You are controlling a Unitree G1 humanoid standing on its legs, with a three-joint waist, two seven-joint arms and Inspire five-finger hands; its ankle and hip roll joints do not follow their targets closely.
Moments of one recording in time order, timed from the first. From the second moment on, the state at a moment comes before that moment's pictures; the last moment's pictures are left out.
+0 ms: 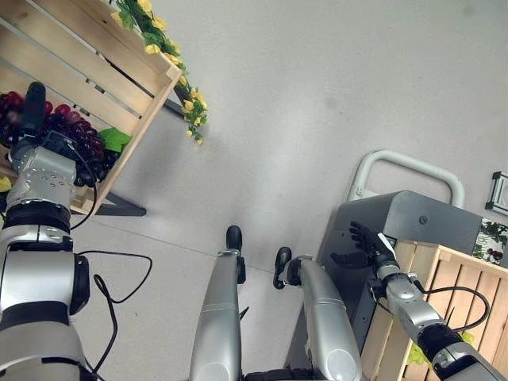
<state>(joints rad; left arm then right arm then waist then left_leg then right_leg) -1.07 0.92 -0.16 1.12 -1.22 0.12 0.50 -0.27 -0.50 0.40 0.69 0.40 -0.14 -0.15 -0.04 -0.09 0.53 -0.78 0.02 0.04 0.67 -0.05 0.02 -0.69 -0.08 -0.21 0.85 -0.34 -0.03</state>
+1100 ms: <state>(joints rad) -0.86 0.89 -0.15 0.85 -0.97 0.04 0.25 -0.23 -0.44 0.40 0.62 0.40 -0.16 -0.15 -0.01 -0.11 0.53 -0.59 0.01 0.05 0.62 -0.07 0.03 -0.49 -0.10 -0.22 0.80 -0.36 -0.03</state>
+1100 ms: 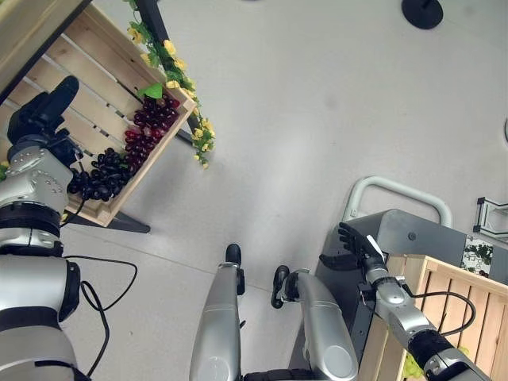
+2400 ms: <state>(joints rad) -0.16 0.38 -0.32 0.39 -0.70 -0.13 -0.11 -0.12 -0.36 0.26 0.55 0.36 -0.13 -0.29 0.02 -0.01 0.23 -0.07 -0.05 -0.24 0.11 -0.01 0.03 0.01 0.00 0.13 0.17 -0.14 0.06</state>
